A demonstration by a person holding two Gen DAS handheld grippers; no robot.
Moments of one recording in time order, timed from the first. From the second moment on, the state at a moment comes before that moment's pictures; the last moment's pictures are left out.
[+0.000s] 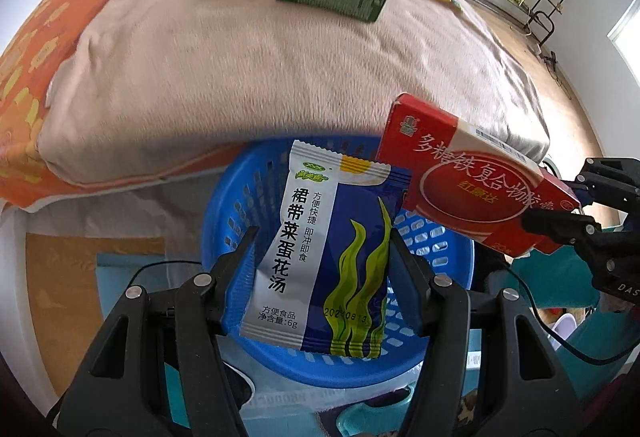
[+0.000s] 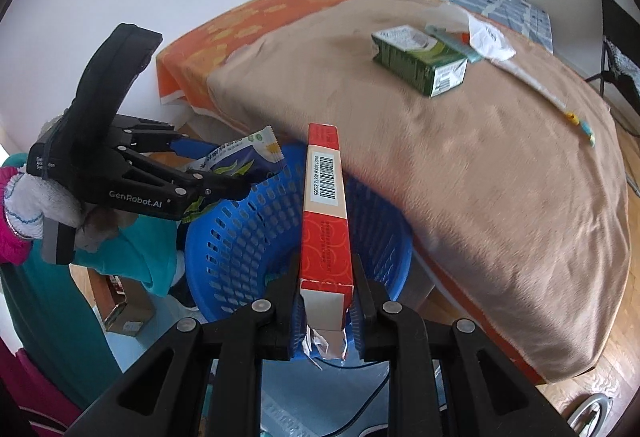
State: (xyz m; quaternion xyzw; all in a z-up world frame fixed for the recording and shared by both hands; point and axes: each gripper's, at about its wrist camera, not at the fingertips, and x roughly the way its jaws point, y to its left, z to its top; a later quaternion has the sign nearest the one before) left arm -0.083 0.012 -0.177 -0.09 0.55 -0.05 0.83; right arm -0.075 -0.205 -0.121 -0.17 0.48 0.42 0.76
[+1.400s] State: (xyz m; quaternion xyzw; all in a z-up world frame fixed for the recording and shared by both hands) left arm -0.070 0.008 -0.170 -0.11 0.56 -0.05 0.82; right arm -0.053 -0.208 -0.112 -0.15 0.47 0.37 0.79
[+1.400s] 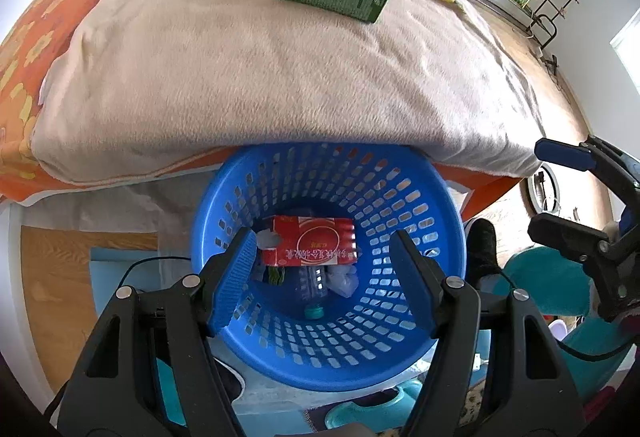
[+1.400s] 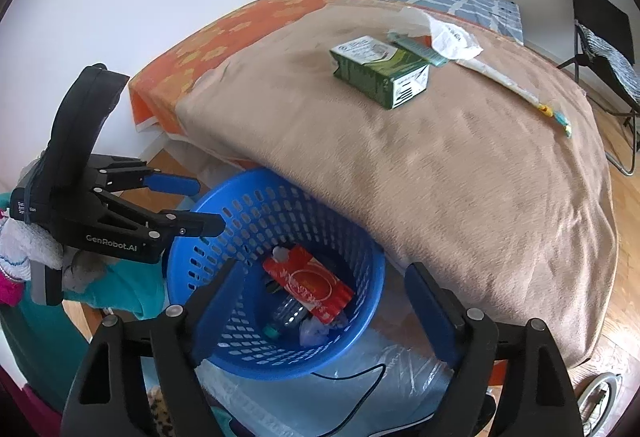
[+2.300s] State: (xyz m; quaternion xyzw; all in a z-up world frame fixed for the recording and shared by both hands) left arm 0.035 0.006 -0.099 -0.18 0.51 -0.06 0.84; right arm 0.066 -0.266 -0.041 -0.05 0.43 0.30 0.85
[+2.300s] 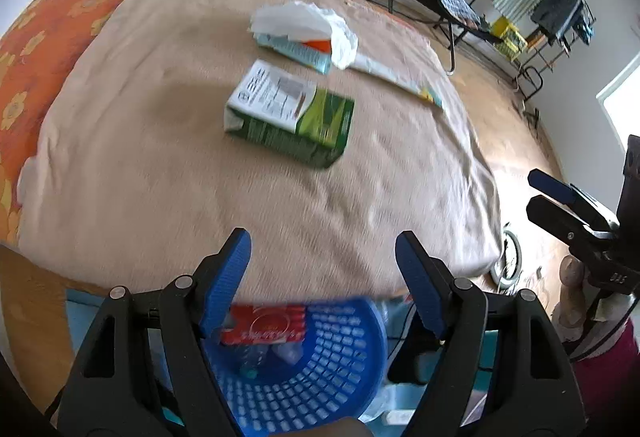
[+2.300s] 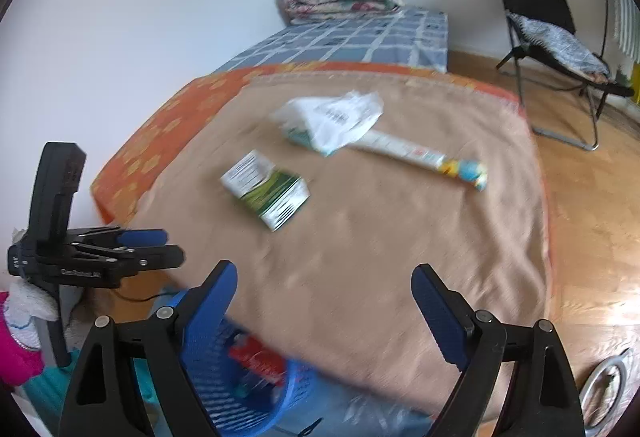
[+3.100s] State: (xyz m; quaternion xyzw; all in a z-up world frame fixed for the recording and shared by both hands) left arm 0.155 0.037 -0.153 -0.32 0.53 0.02 0.78; right arm 0.191 -0.289 -0.059 0.01 0.45 0.24 0.86
